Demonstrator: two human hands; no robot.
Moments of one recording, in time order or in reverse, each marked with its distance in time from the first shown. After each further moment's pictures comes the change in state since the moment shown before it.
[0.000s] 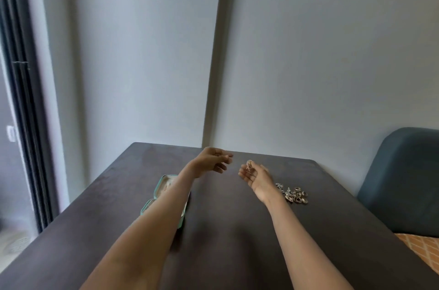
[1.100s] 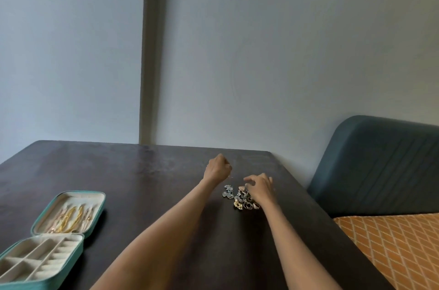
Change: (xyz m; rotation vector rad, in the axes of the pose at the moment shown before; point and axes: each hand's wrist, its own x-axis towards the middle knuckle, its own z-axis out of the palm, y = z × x) left_hand 0.173 -0.051 0.180 0.532 0.207 -0.074; right_hand 0.092 -0.053 -0.176 -1.635 0.308 -0.155
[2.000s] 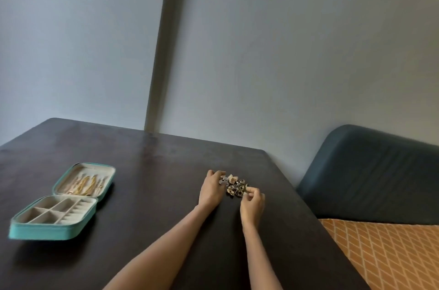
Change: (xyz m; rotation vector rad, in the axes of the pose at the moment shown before) left_hand -0.091 -0.040 0.035 -0.087 0.097 0.088; right_hand -0.098 -0.007 0.028 0.586 0.382 0.234
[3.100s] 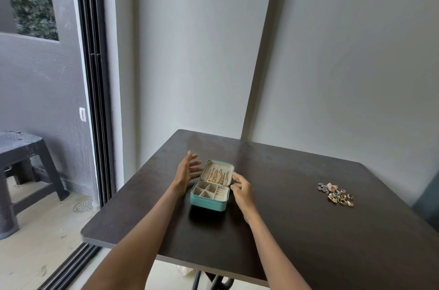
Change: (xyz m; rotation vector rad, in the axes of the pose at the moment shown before) left_hand -0.102 -0.137 -0.327 -0.720 0.302 -0.309; right_hand -0.197 -0.122 0.153 0.263 -0.757 -0.214
